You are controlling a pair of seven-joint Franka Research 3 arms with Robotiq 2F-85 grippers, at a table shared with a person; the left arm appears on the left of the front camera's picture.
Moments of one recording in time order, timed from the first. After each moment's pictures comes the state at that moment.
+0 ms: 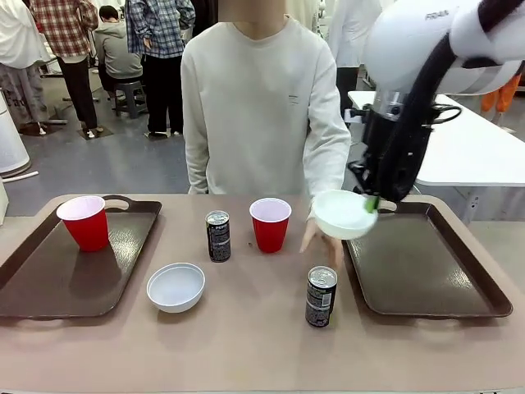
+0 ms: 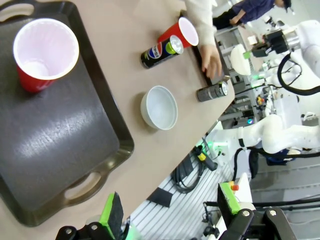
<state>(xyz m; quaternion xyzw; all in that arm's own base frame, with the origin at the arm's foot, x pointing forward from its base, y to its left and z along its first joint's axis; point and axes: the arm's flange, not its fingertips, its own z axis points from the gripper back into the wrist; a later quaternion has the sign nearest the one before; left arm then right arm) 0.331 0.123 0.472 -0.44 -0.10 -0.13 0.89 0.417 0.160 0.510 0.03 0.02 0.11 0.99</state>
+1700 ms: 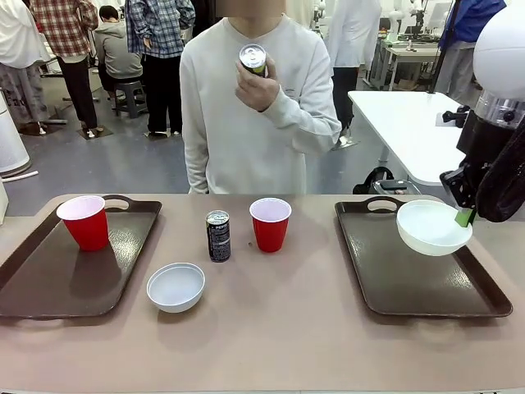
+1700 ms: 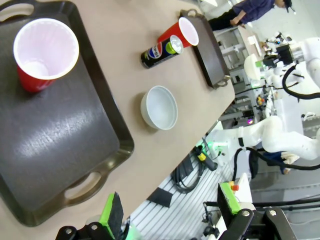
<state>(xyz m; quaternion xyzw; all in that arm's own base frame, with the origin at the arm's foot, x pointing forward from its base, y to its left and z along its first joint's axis) 0.331 0.123 0.472 -0.44 -0.10 -0.13 0.89 0.361 0.045 0.521 0.00 0.00 0.05 1.00</state>
